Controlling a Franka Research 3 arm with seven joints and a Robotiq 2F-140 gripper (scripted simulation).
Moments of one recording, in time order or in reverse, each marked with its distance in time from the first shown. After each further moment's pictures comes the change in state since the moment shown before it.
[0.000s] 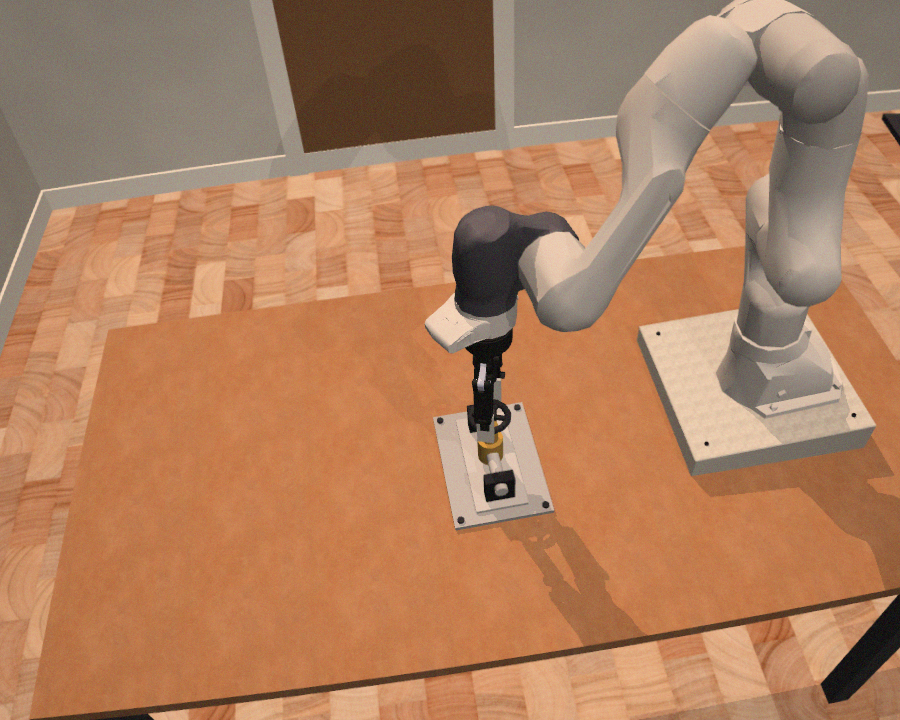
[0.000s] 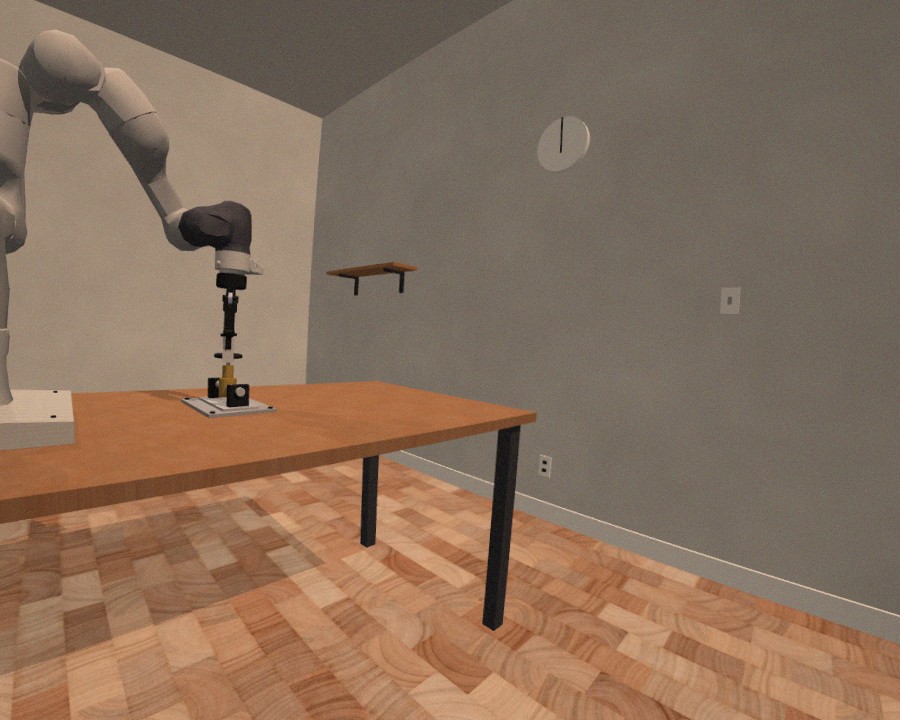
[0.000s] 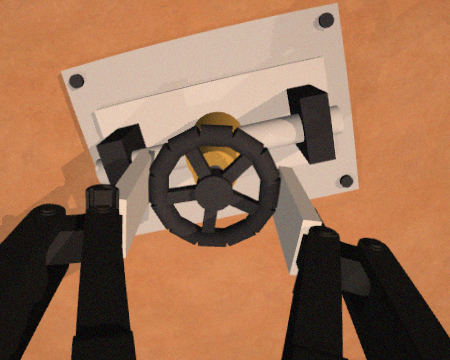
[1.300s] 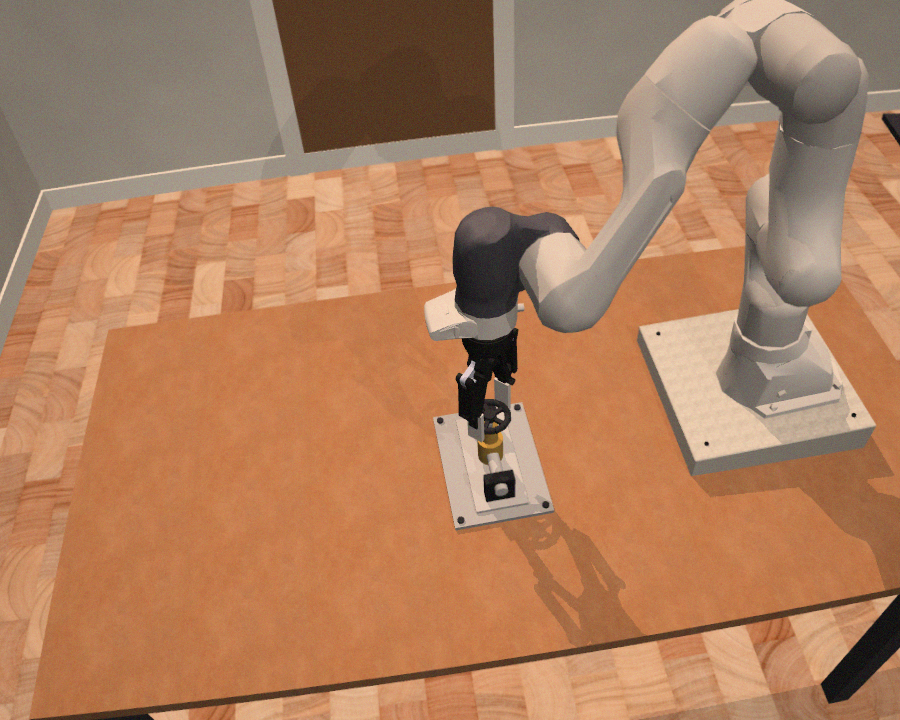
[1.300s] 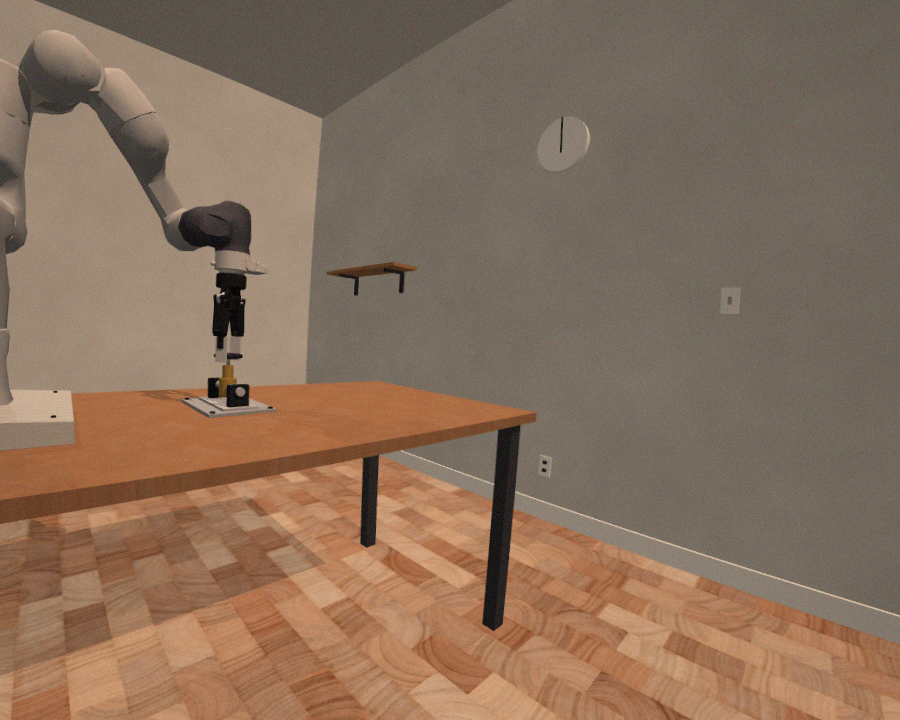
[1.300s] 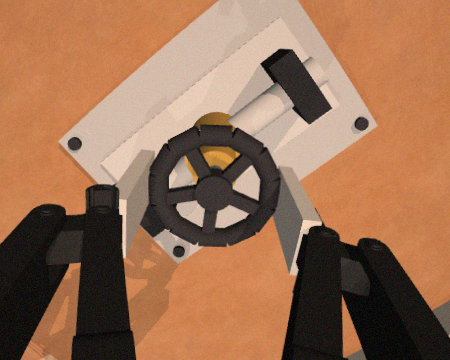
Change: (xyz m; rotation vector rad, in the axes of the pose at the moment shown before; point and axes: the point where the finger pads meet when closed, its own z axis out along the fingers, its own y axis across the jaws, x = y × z) arm 0.000 0.000 0.000 -0.006 0.005 0.436
